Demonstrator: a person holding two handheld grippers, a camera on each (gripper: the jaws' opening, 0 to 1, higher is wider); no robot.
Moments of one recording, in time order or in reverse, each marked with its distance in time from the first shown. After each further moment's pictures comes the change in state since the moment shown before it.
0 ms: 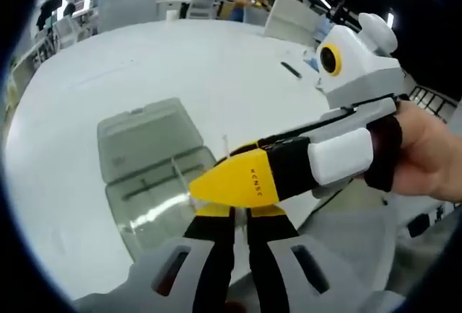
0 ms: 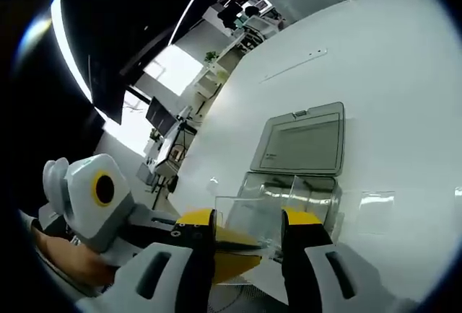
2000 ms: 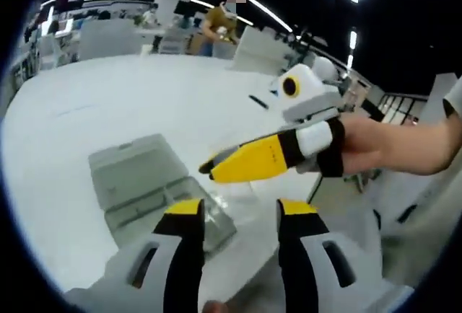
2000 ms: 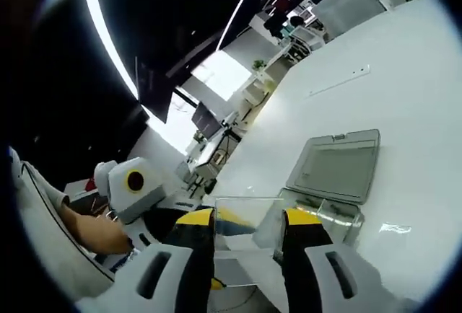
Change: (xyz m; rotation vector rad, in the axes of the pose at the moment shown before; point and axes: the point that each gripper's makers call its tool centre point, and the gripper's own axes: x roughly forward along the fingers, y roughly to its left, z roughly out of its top) left arm -0.025 -0.007 0.015 0.082 -0.160 -0.101; right arm -0.015 0.022 0.020 -0.103 -0.061 0.259
